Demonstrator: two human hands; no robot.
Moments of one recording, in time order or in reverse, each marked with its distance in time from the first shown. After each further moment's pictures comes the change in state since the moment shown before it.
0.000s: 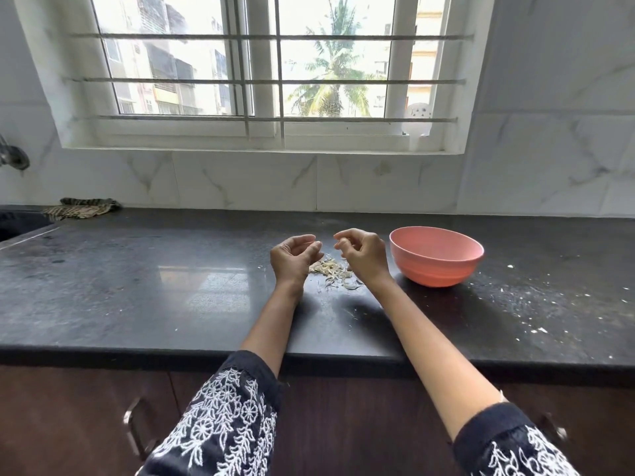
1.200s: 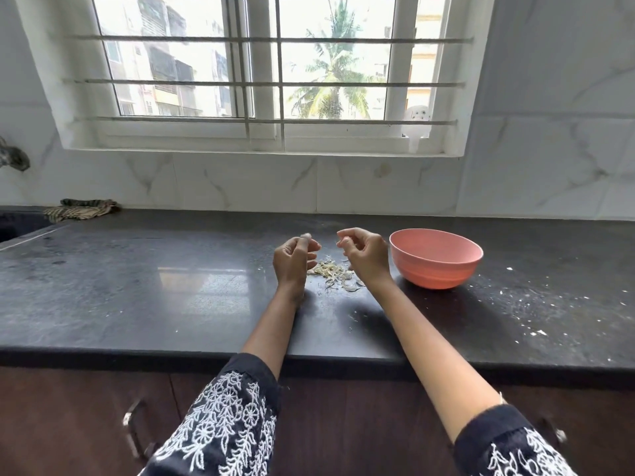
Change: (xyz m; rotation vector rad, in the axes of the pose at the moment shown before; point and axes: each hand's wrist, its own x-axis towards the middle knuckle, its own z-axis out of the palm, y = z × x) left_hand -0.005 0.007 0.003 0.091 0.033 -0.023; right_hand 0.002 0.004 0.001 0.070 0.054 0.015
